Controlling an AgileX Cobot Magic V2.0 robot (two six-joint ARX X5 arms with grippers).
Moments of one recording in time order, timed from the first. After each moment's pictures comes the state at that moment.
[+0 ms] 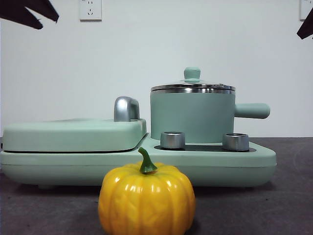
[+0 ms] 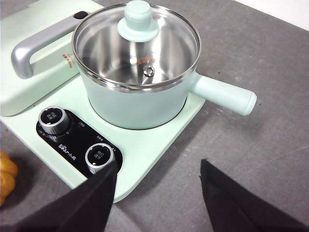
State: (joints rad) left arm -0.29 0.89 0.84 -0.34 0.29 0.14; right arm 0.15 0.70 0.75 -0.61 -0.39 -0.29
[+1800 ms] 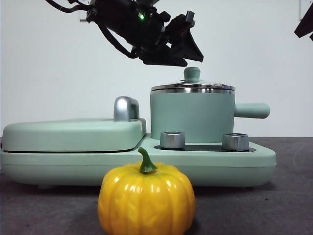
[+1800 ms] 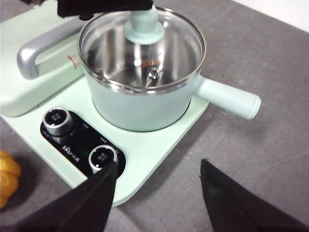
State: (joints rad) left arm -0.66 1.74 1.25 0.22 0.29 0.11; right arm 0.16 0.70 0.75 -0.60 -0.39 -0.29
